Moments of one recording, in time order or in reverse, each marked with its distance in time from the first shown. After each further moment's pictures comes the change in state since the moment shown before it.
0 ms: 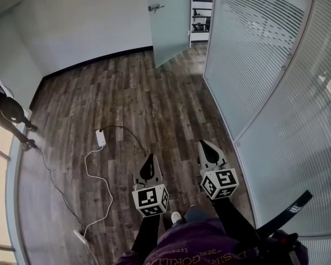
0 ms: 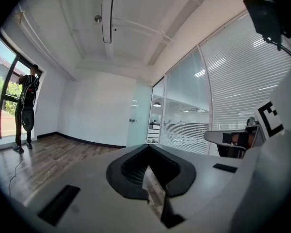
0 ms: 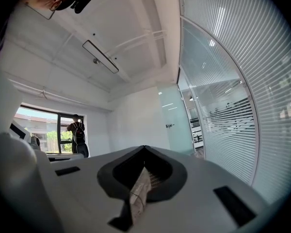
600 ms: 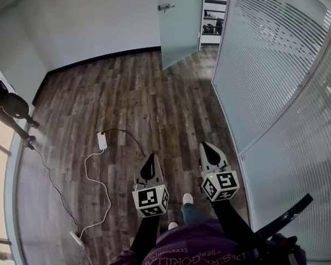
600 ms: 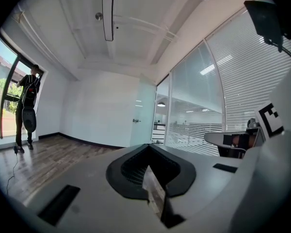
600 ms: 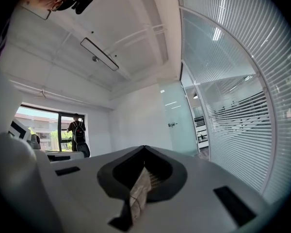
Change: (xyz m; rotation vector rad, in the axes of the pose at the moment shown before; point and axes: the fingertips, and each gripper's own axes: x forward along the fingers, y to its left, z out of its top) left arm 0.103 0.018 0.007 -0.006 -0.003 0.046; right arm 0.100 -0.049 0.004 -0.003 0.015 0.039
